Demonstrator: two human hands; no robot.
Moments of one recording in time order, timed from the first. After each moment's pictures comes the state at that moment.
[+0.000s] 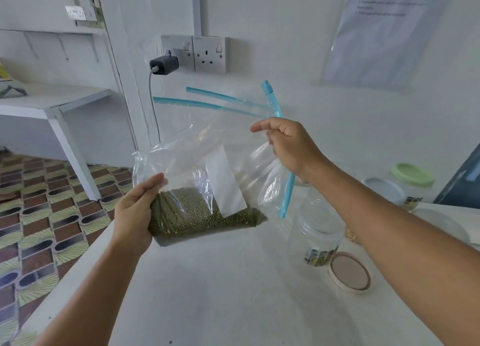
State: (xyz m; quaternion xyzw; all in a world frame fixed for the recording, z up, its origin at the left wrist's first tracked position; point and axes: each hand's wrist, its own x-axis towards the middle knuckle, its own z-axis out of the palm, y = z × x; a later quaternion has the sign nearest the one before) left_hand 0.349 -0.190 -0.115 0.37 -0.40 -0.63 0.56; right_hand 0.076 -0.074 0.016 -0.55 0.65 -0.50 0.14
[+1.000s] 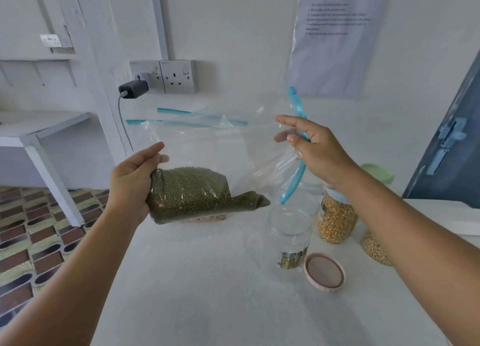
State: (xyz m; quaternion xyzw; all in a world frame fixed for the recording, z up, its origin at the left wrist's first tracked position) left_hand 0.290 -0.179 -0.021 0.32 -0.50 -0.60 0.54; right_hand 0.010 0.012 0.036 -0.53 0.65 -0.53 0.10
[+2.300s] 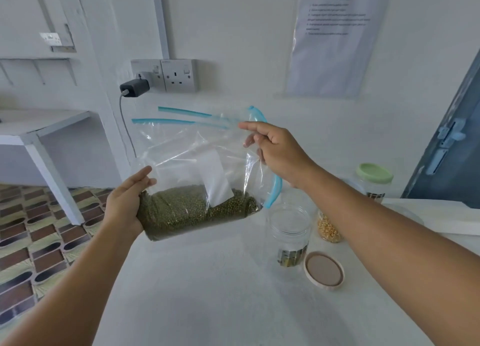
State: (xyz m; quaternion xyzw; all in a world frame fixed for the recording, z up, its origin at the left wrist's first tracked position) left_hand 0.313 -0.200 -0.070 0.39 -0.41 -0.64 0.52; right_hand 0.043 -0.043 0.021 -0.55 0.63 -0.54 0.14
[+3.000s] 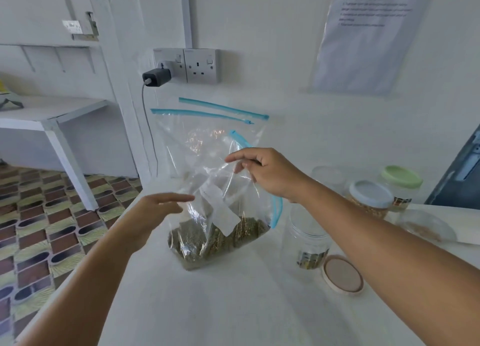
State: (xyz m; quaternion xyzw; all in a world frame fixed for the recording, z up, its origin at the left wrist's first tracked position) left_hand 0.340 -0.181 -0.077 0.40 -0.67 -0.57 0.27; right_hand 0.080 -0.071 -0.013 -0.61 0.63 -0.43 0.21
